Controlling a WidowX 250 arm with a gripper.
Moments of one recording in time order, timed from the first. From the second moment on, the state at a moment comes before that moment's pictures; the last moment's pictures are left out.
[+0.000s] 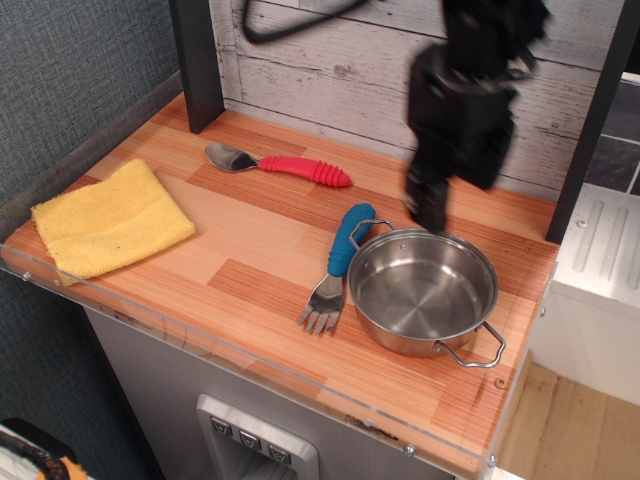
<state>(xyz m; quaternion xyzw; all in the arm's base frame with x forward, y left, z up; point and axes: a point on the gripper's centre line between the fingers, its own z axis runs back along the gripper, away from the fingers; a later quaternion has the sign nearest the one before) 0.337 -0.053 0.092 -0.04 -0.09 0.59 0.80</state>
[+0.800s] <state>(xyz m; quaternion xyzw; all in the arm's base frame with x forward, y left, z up) 0.277 -0.027 0.135 -0.01 -0.10 0.27 0.96</state>
